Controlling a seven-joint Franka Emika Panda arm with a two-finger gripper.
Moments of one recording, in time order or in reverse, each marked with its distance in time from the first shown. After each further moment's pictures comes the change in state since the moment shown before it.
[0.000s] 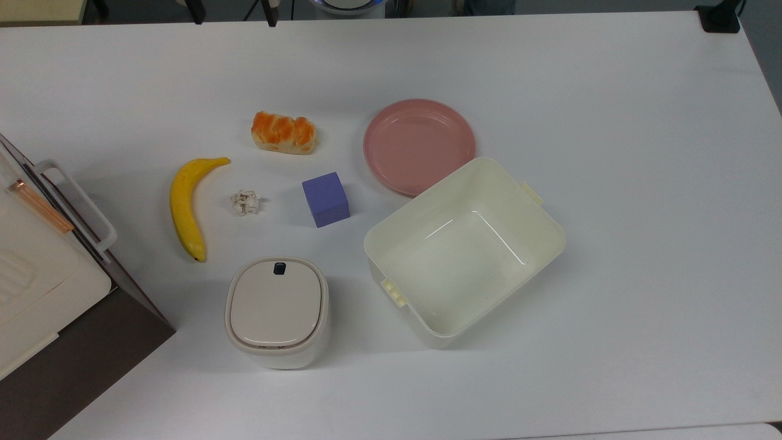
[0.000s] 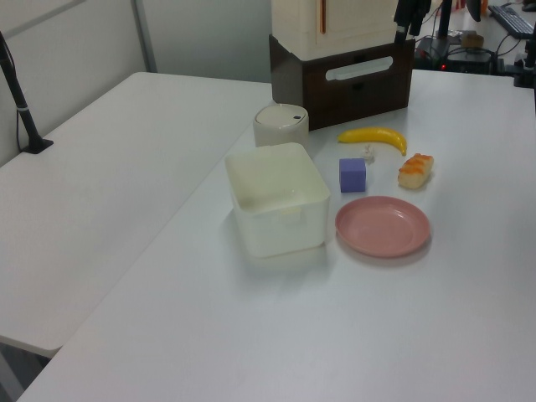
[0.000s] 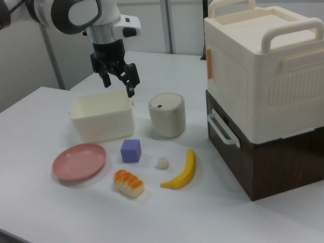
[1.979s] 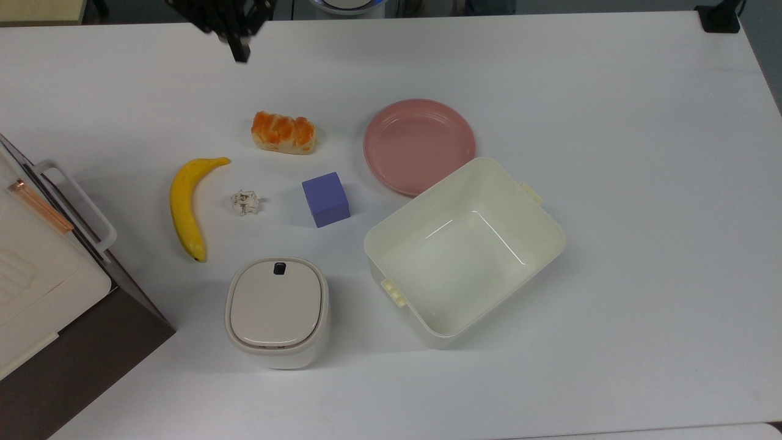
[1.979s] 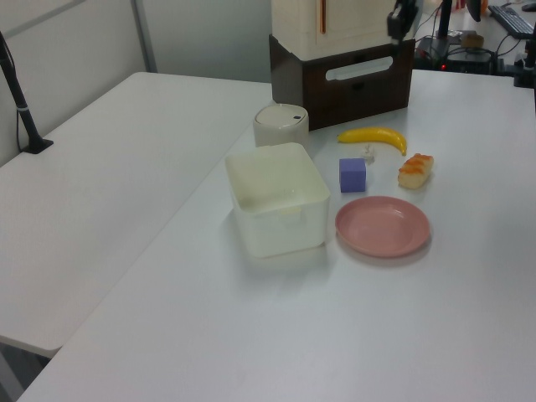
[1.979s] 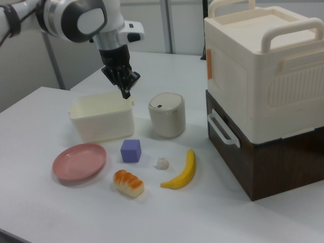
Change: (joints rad) arm 0.030 0.056 0.006 -0.001 -0.037 0.088 0.009
